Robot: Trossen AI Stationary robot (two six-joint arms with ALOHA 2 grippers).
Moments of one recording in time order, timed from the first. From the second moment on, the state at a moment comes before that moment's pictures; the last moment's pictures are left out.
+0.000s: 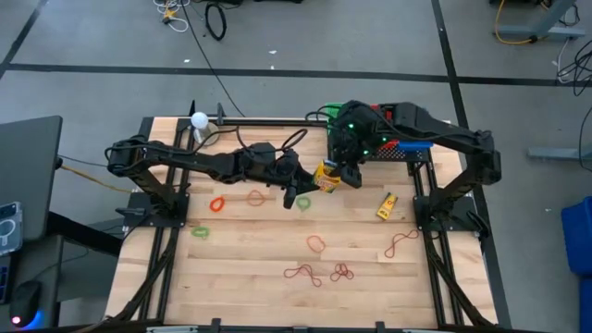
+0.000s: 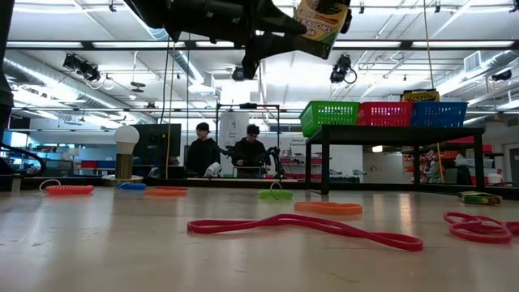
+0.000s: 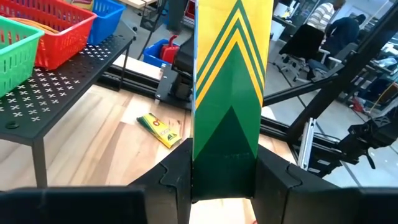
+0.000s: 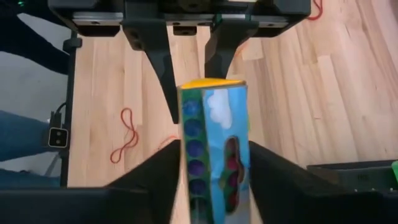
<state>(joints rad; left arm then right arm) 0.07 1.57 1.02 0.36 0.13 -0.32 -0.21 1.57 1.79 -1.21 -0.30 0.02</state>
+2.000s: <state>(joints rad) 0.13 1.51 1.02 0.33 0.09 -0.37 -0.90 1.21 1.43 -1.49 0.22 -0.65</state>
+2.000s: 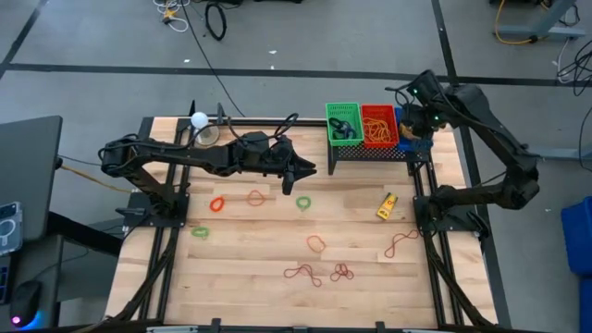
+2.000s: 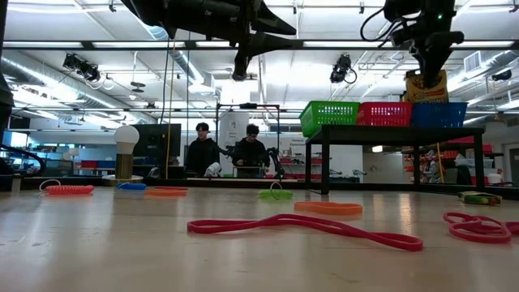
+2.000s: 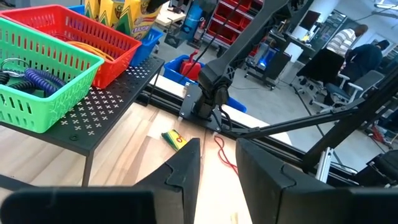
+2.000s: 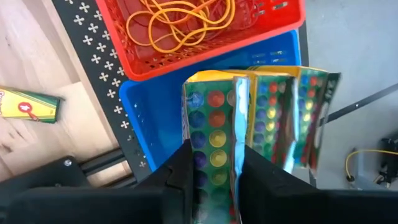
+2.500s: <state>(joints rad) 0.13 1.51 1.02 0.33 0.09 -0.36 -0.90 1.21 1.40 -1.42 0.27 -0.64</state>
